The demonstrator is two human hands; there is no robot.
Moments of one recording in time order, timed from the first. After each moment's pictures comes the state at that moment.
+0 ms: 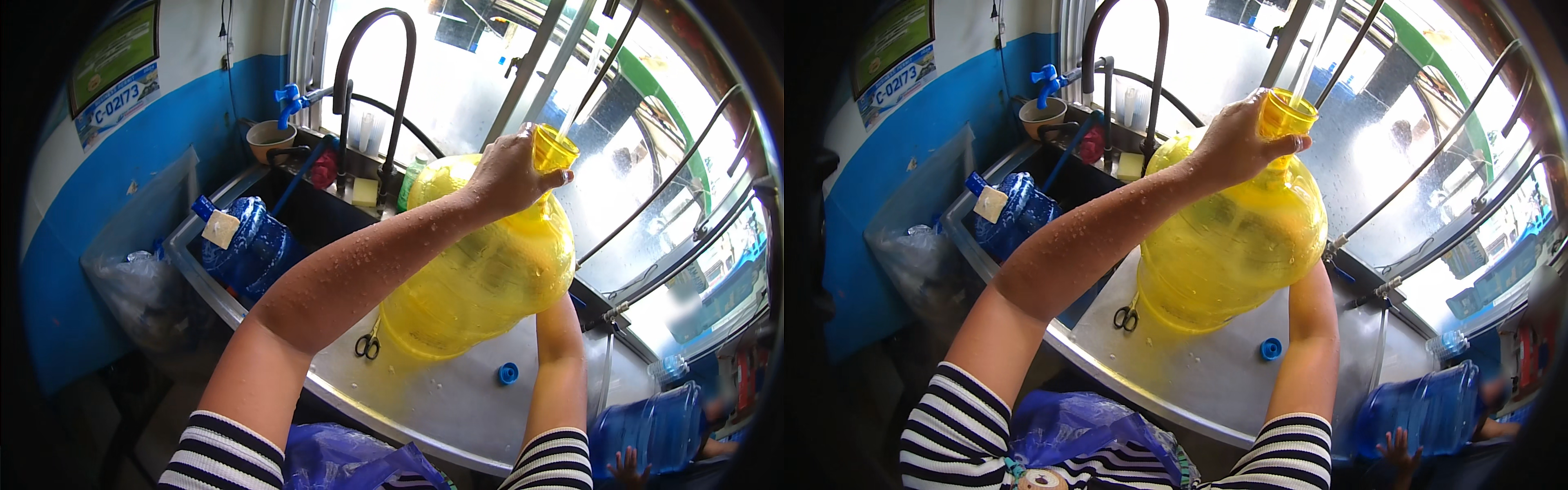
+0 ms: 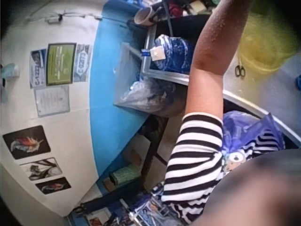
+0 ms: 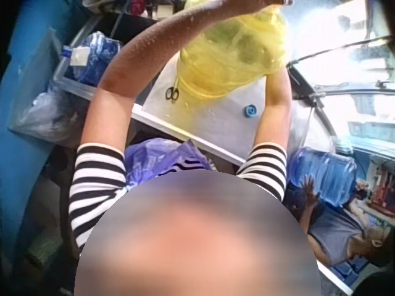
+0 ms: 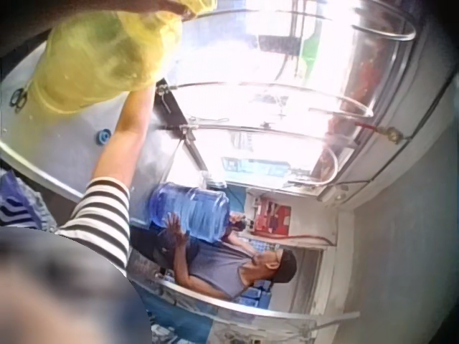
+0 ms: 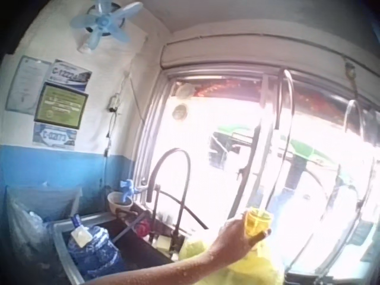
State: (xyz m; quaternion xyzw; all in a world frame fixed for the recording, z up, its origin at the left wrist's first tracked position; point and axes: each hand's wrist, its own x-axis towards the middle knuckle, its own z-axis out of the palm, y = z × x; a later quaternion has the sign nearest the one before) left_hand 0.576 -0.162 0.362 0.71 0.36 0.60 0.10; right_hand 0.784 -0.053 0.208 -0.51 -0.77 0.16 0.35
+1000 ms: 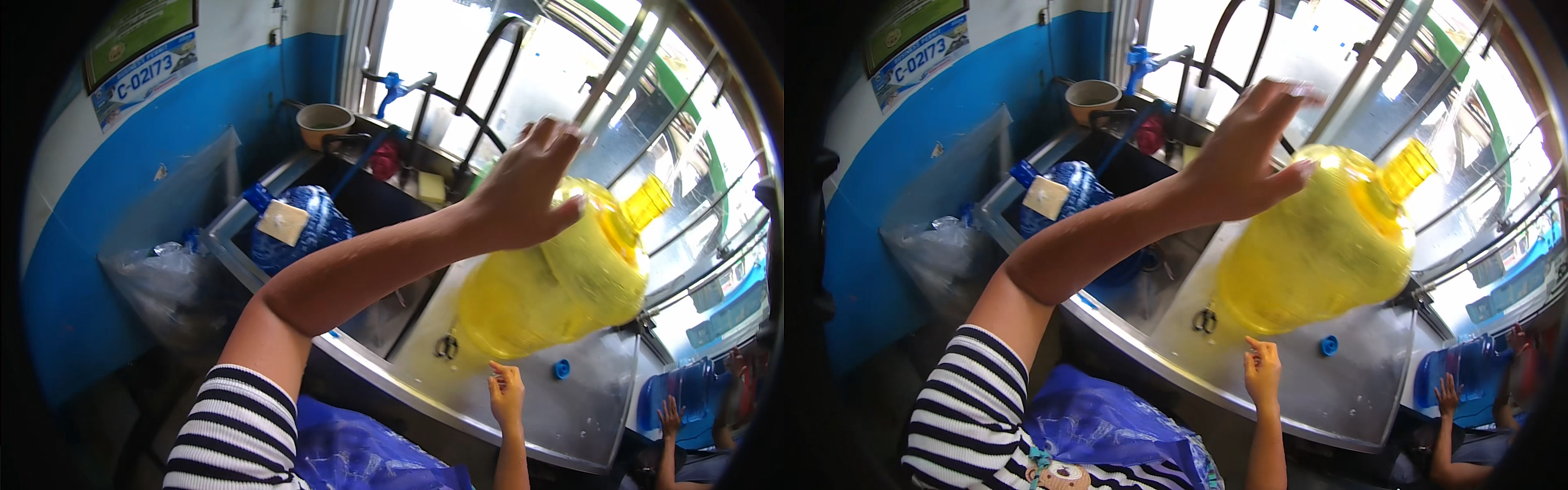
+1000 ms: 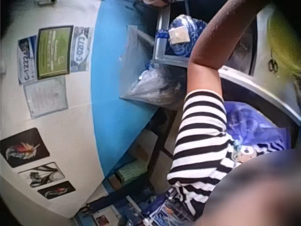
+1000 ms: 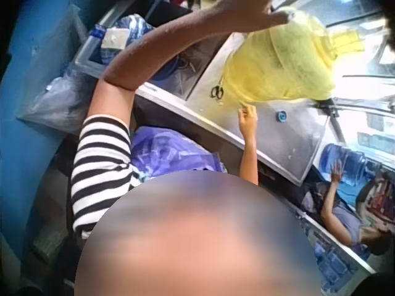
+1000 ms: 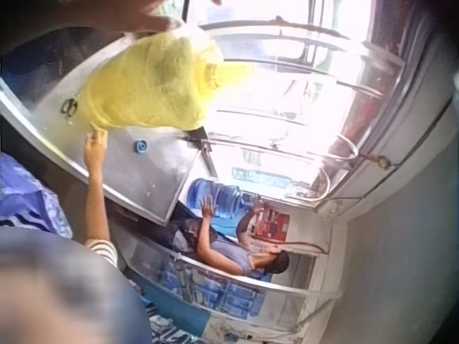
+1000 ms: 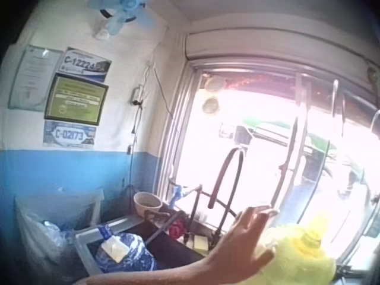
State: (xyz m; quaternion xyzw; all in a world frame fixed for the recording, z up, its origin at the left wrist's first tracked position) left_hand 0.400 -0.235 0.351 0.75 0.22 0.63 -0.02; right_hand 0.659 -0.393 0.097 -0.59 -0.69 0.26 0.32
